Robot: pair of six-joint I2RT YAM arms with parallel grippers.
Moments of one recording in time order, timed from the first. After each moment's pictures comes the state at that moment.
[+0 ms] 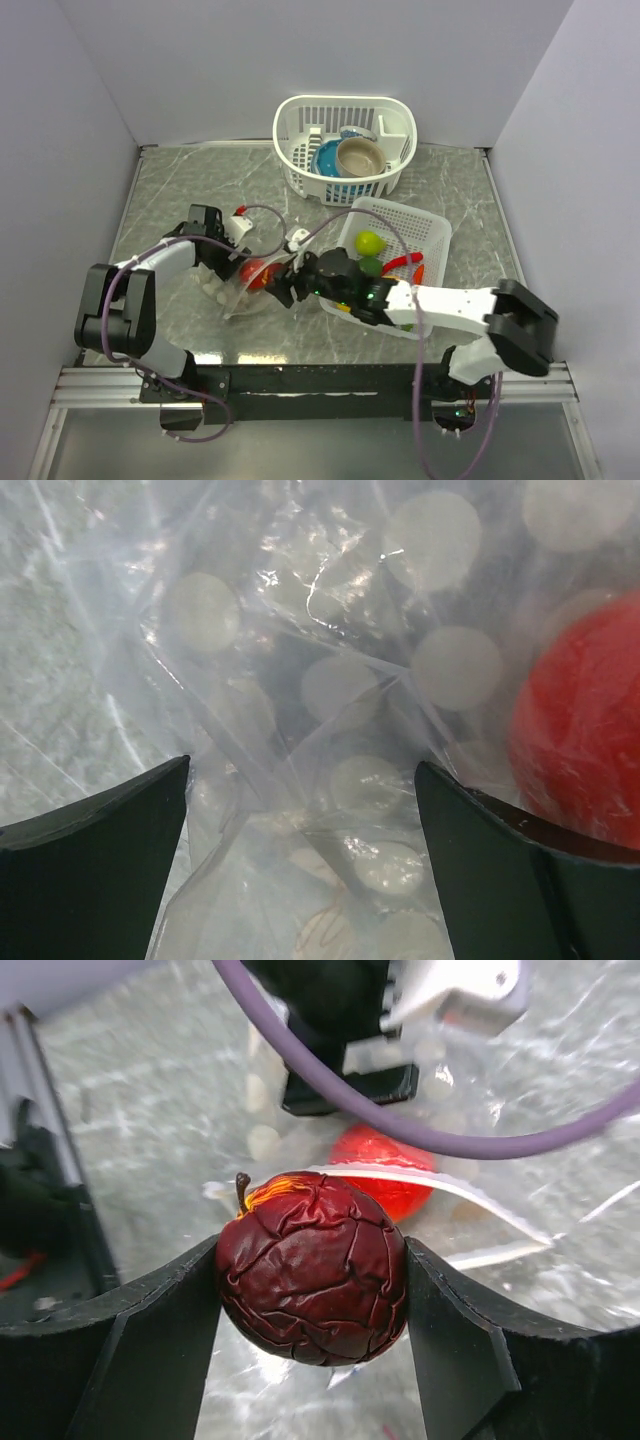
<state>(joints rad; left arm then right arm) -0.15 1.52 0.79 -0.29 0.11 0.61 1.09 1.44 0.81 0.36 0.03 0.15</state>
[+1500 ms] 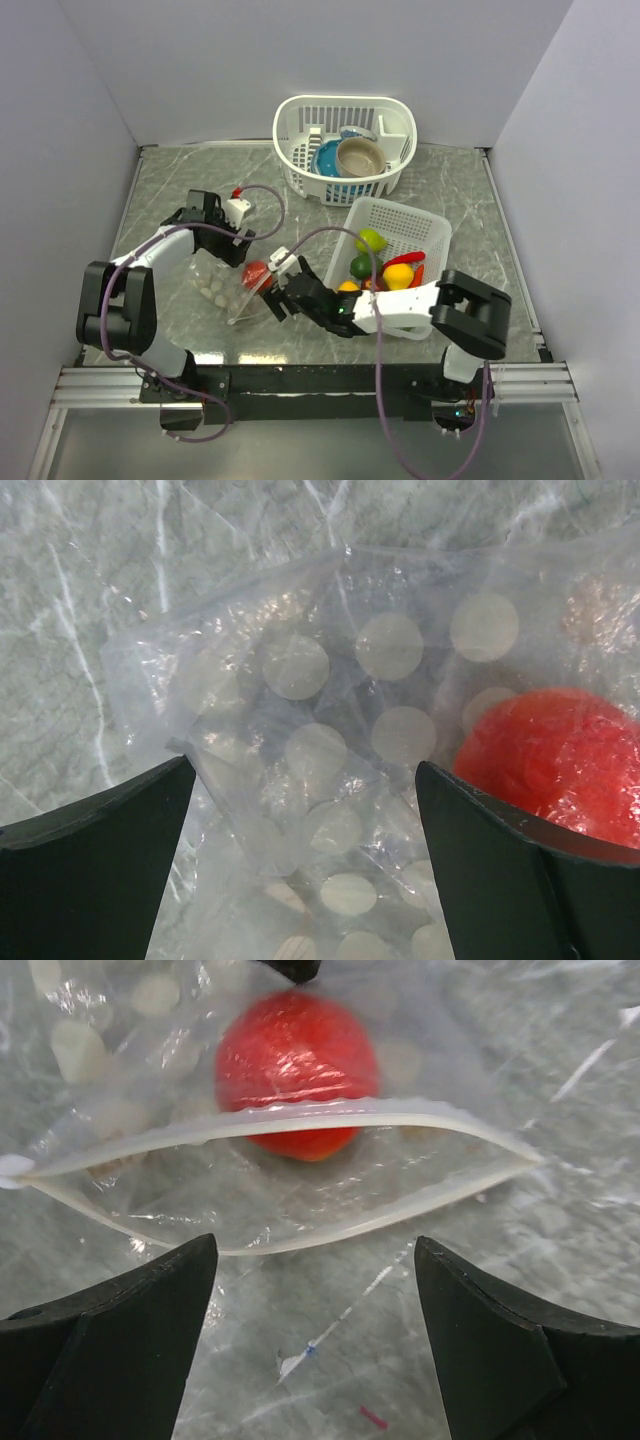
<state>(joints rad) -0.15 1.54 0.92 -0.37 0.24 0.43 1.20 1.67 0.84 0.33 0.39 0.16</state>
